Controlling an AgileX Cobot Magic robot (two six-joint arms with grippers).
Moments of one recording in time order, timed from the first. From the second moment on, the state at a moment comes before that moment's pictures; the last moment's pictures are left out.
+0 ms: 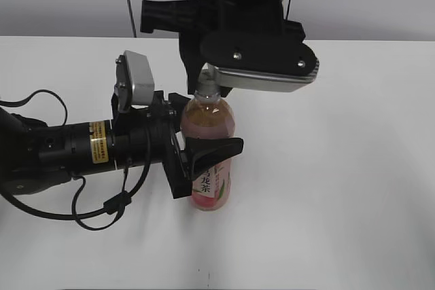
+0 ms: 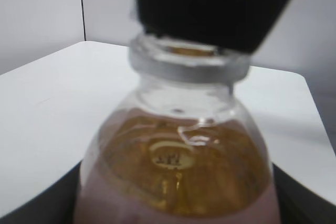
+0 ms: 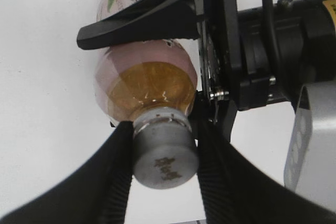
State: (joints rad) left arm -0.43 2.01 -0.70 0.95 -1.23 -0.34; right arm 0.77 1.89 -1.75 0.13 1.23 -2.62
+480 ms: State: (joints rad) left arm -0.43 2.01 -0.70 0.96 -1.23 -0.34; right arm 0.77 1.87 -1.75 0.14 1.23 -2.64
